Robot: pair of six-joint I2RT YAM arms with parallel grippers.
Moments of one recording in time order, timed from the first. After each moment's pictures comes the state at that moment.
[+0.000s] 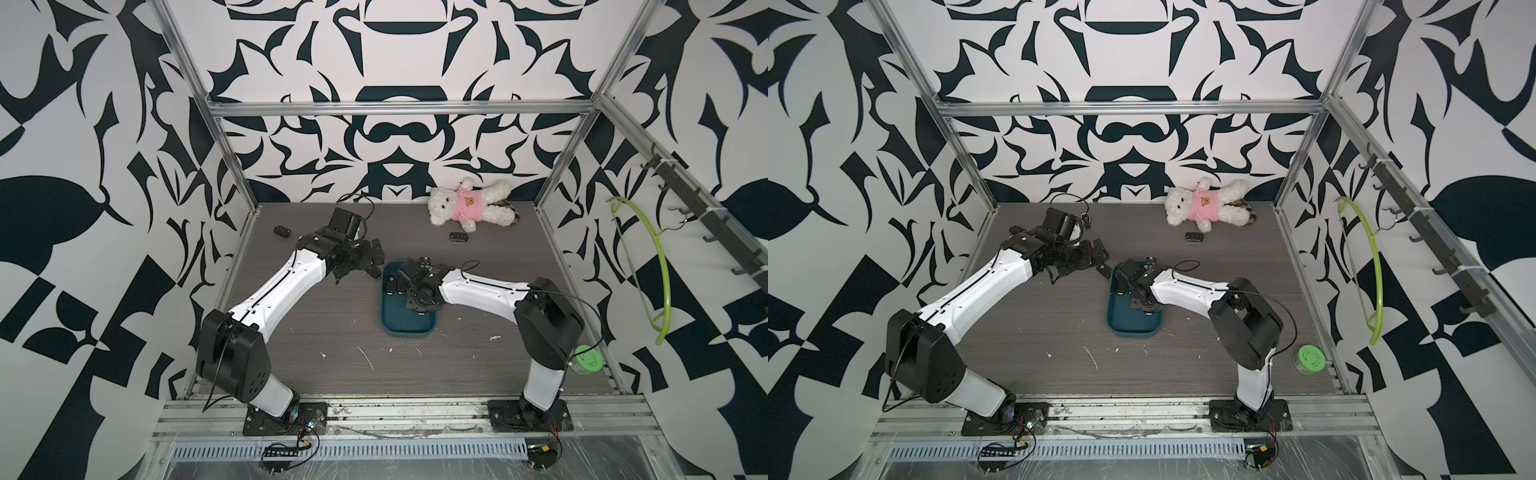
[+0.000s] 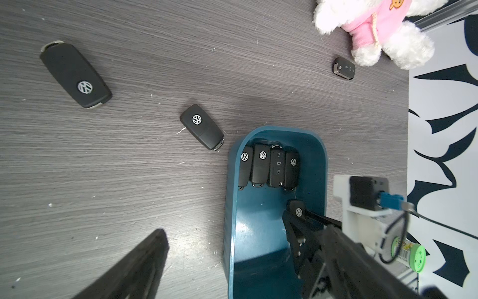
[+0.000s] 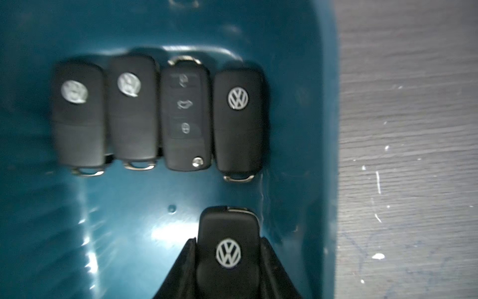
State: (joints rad) left arm -0.49 1.54 1.34 -0.73 0.15 -0.61; right arm 0.81 1.86 1.26 -0.72 0.25 0.87
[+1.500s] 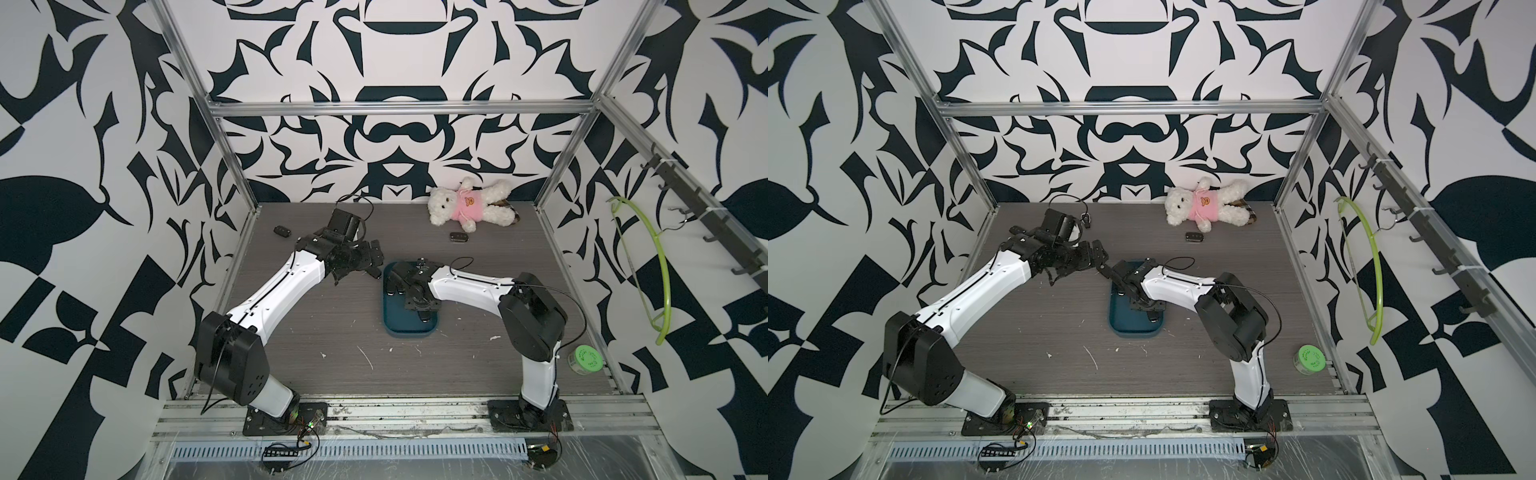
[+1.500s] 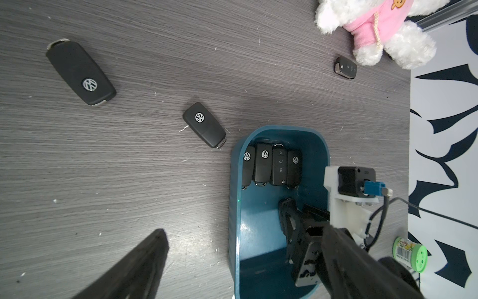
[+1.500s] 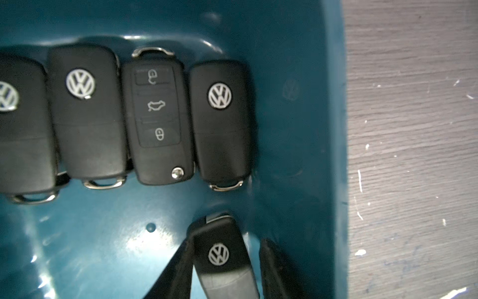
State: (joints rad) left arm -0.49 1.53 1.33 -0.73 0.15 -0.61; right arm 0.83 1.94 1.36 -0.84 0.32 0.89
